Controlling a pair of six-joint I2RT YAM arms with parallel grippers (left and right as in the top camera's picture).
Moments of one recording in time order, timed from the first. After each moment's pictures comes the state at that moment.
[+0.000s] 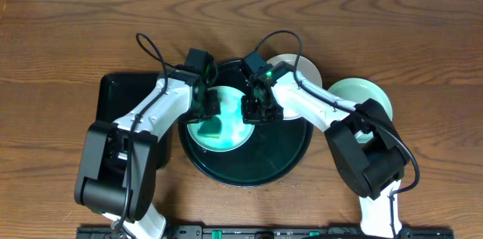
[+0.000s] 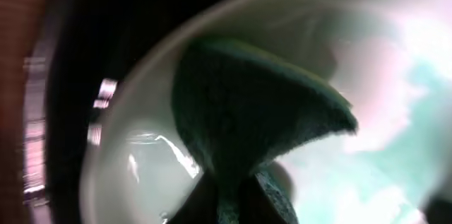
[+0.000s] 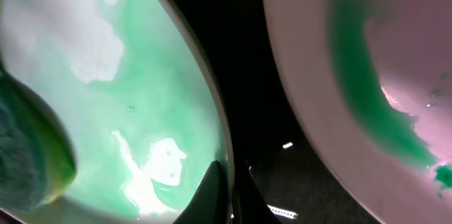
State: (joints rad) left arm -0.27 1.79 1.09 -0.74 0.05 -0.47; right arm 0.65 2.10 1.46 -0.83 -0.25 0.59
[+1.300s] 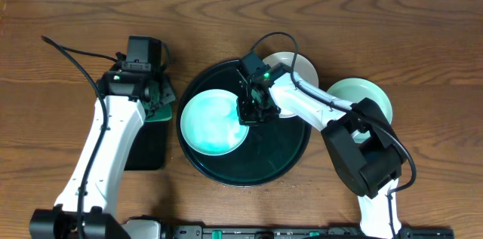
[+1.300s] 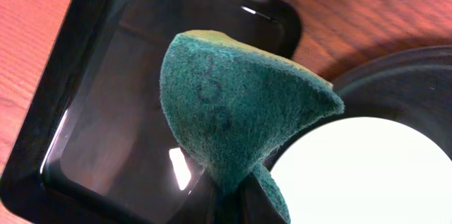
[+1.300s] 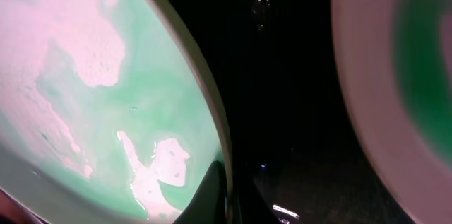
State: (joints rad) left arm -0.07 1.45 1.15 -0.94 -0.21 -0.49; right arm 0.66 2.12 1.47 -0.79 -0.32 0.56
